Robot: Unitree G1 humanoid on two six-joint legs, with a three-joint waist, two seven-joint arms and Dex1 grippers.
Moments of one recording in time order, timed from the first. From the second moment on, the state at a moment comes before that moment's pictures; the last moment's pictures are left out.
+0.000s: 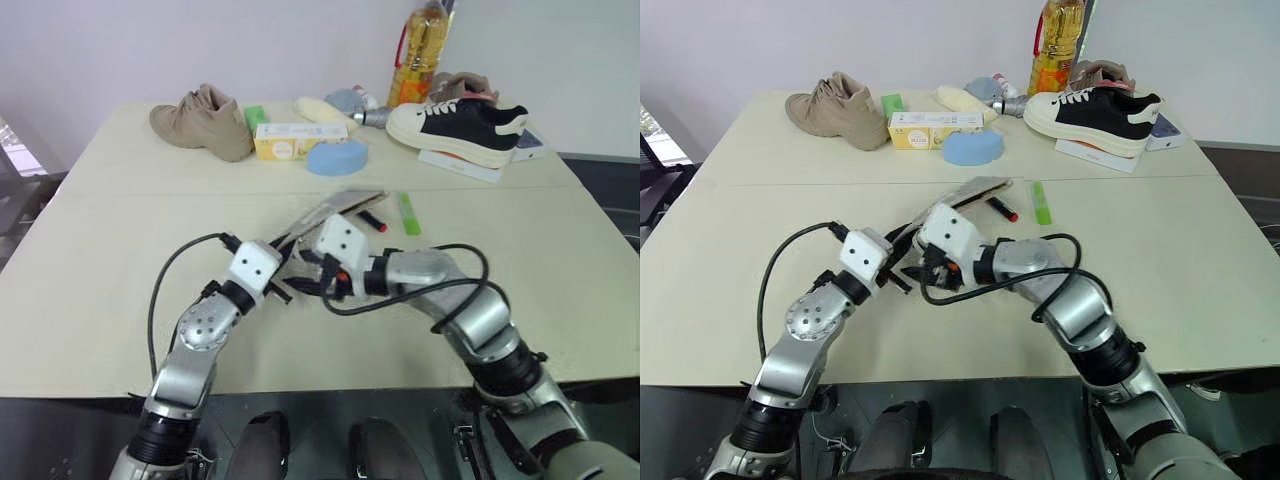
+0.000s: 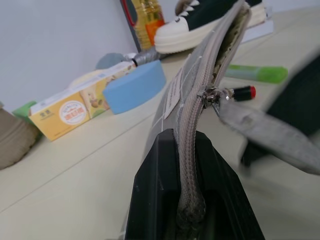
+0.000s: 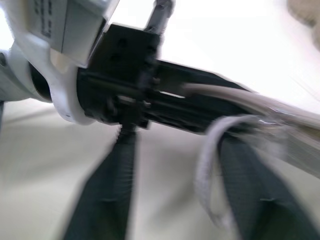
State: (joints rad) left arm -0.13 0.30 -0.10 -0.30 0.00 0.11 -0.37; right arm -0.59 -0.44 0.29 -0.41 0.30 0.84 0.74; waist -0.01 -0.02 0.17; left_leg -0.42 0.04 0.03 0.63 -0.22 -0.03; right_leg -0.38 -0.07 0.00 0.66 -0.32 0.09
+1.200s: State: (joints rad) left arm -0.08 0.43 0.06 -0.16 0.06 -0.01 -0.33; right arm -0.73 -0.39 0.12 0.30 0.08 0.54 0.55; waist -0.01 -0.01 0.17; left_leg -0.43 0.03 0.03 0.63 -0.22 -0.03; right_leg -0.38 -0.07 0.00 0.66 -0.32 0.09
